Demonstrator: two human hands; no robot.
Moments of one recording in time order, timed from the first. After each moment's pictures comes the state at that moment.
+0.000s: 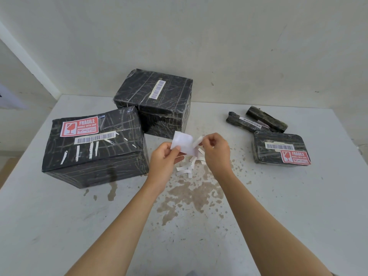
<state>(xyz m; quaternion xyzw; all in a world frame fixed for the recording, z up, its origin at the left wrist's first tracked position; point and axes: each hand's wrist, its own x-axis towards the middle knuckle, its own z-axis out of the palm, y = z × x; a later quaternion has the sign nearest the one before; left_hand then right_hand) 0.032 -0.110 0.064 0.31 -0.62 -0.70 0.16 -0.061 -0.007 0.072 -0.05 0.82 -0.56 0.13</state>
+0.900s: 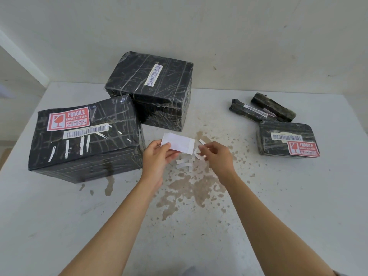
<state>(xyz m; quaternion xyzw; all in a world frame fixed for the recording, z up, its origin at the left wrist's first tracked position) 0.031 -0.120 0.047 0.41 -0.49 -0.76 0.16 -0.064 0.012 0.029 -0.01 0.83 -0.50 0.26</state>
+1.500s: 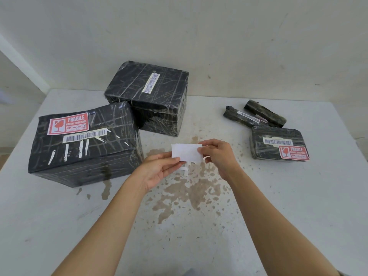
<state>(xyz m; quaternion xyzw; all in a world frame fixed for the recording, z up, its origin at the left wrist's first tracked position) 0.035 -0.131 0.060 0.39 -0.38 -0.84 -0.05 -0.082 0.020 0.057 0.00 0.74 -0.60 0.31</state>
